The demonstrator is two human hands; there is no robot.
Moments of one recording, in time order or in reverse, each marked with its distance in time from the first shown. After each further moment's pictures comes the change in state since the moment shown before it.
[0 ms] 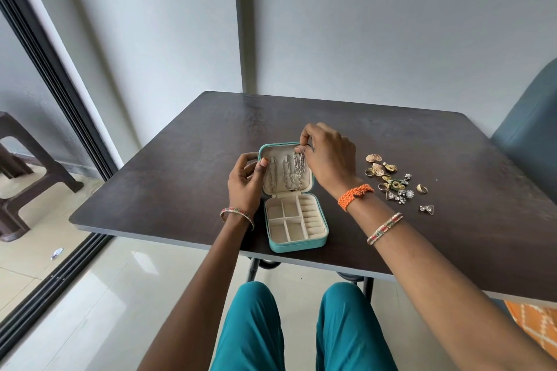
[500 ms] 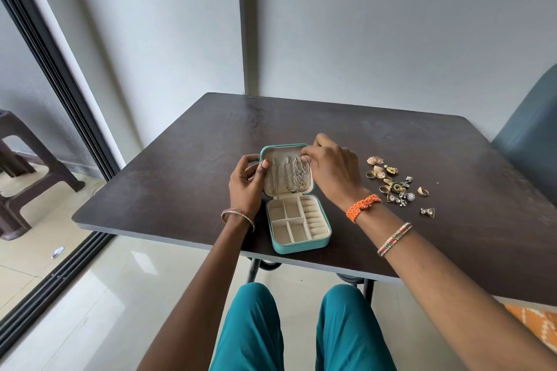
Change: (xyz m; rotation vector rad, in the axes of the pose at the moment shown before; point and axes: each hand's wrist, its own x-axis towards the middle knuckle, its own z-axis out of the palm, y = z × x) left_hand -0.002 0.001 -0.001 -0.019 0.006 -0.010; right_hand -0.014 0.008 0.001 -0.080 -0.055 -0.144
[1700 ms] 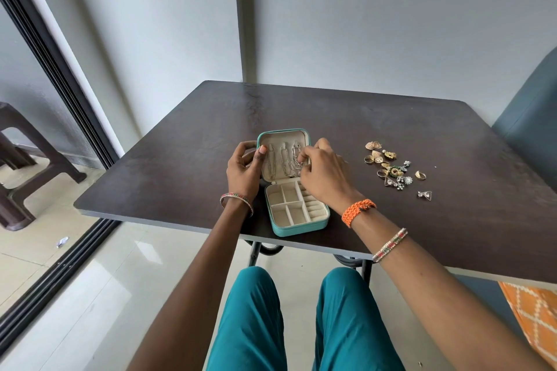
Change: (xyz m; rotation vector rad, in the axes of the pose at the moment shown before) left_hand -0.001 0.002 -0.001 0.052 0.022 -0.020; right_hand -0.028 -0.017 0.000 0.141 -0.219 0.200
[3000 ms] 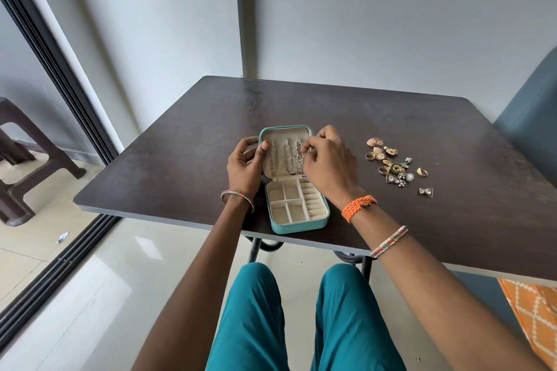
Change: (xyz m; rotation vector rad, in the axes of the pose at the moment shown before) left_hand -0.002 0.004 0.001 -0.047 -0.014 -0.004; right_hand 0.005 0.003 0.001 0.004 0.181 0.021
